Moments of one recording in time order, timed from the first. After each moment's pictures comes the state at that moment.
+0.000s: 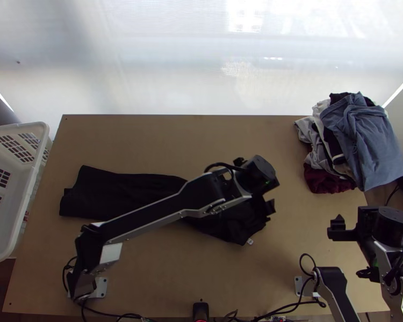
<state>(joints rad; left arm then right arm) -1.11 2.01 2.15 -0.78 -0.11 0.16 0.01 0.51 0.92 -1.16 0.30 -0.19</state>
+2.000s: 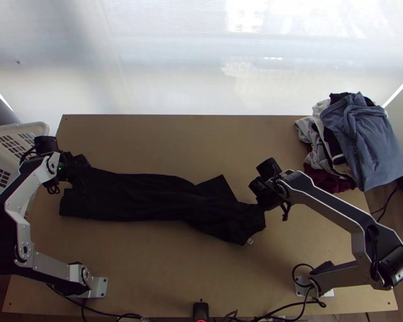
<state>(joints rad) 0.30 1.60 1.07 -0.53 0.10 1.26 0.50 1.55 0.95 -0.76 -0.21 -0.13</state>
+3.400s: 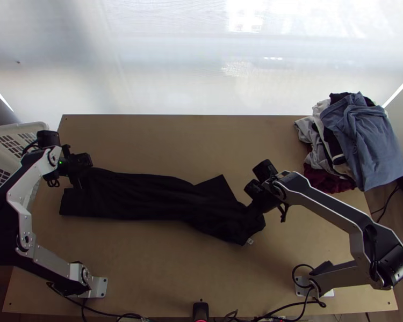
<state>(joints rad) 0.30 1.68 1.17 -0.59 0.14 1.45 0.54 1.56 0.95 -0.77 -0.28 -0.19</state>
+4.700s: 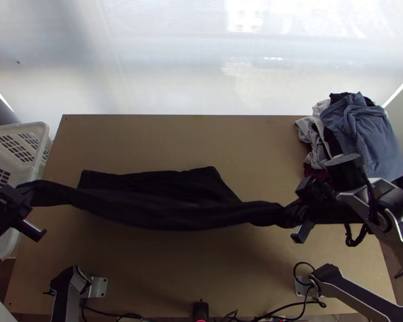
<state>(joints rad) 0.69 0.77 1.44 -1.34 0.50 1.23 0.48 1.03 1.34 -1.38 -0.36 -0.31</state>
